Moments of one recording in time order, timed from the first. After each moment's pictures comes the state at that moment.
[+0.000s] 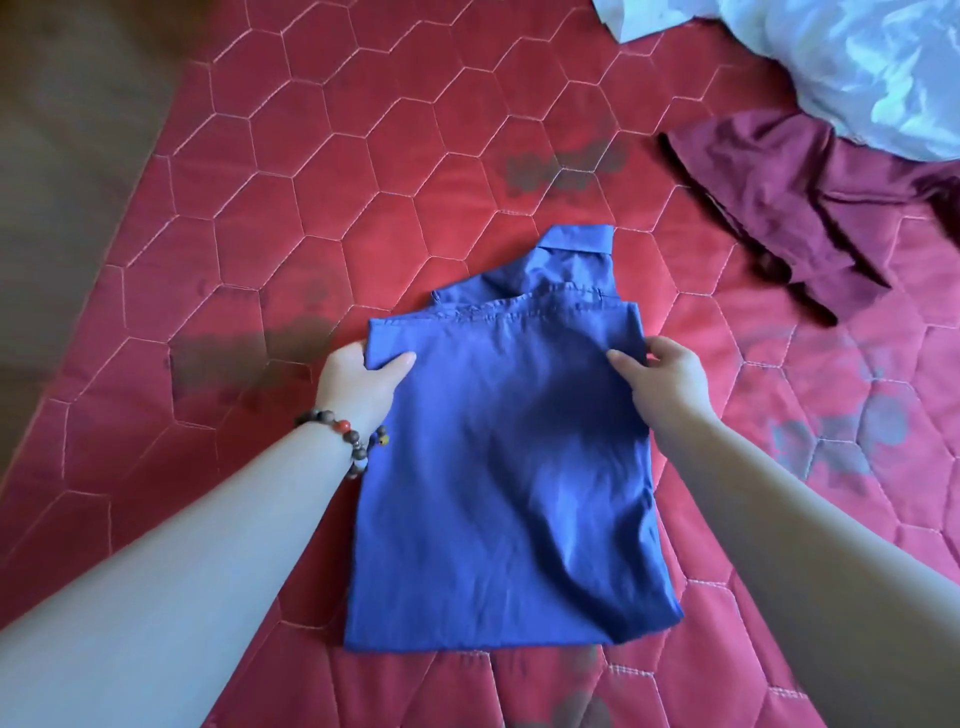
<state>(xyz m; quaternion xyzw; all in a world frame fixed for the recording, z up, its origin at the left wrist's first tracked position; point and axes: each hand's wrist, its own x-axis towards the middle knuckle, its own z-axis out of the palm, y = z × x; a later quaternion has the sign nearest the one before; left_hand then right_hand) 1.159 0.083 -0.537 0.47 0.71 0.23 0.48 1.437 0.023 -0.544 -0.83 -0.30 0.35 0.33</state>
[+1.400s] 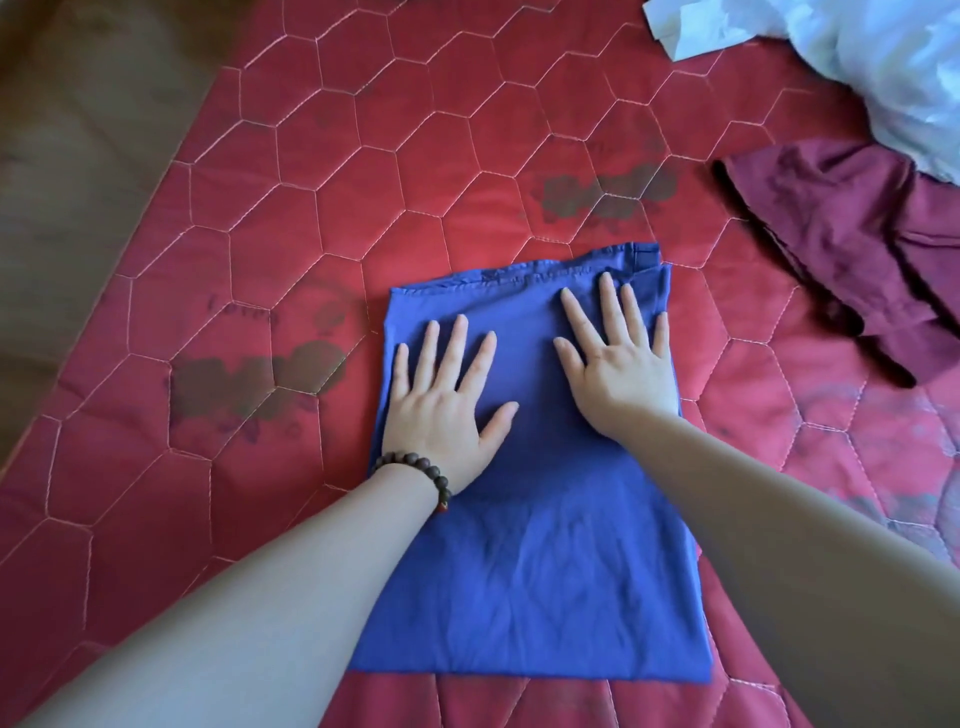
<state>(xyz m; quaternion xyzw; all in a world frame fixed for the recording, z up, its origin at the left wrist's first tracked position) 1.201 0.088 -0.594 0.82 0.57 -0.02 0.08 1.410 0.100 -0.591 -0.75 -0.65 0.10 -0.03</state>
